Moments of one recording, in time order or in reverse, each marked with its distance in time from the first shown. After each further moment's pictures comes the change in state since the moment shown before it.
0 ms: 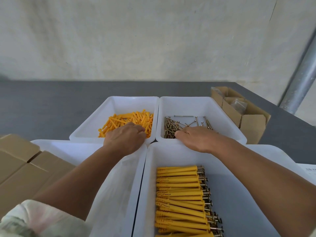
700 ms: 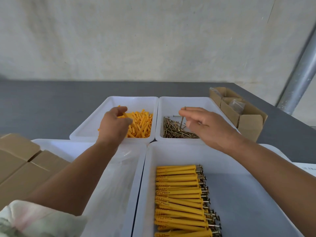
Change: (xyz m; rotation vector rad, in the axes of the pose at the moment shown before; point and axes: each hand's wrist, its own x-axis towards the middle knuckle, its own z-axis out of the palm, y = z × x) left_hand -0.001 -0.007 -0.014 -0.989 0.351 -0.211; right_hand -0.031 0.013 -0.015 0.497 0.424 -0.261
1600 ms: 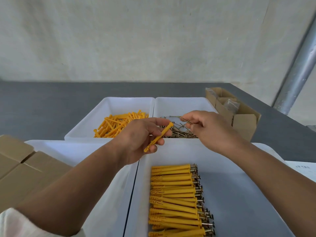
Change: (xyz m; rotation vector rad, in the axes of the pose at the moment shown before) left_hand -0.054 0.044 0.030 -0.403 -0.688 -0.317; right_hand -0.013 -0.004 -0.008 -0.099 0.076 0.085
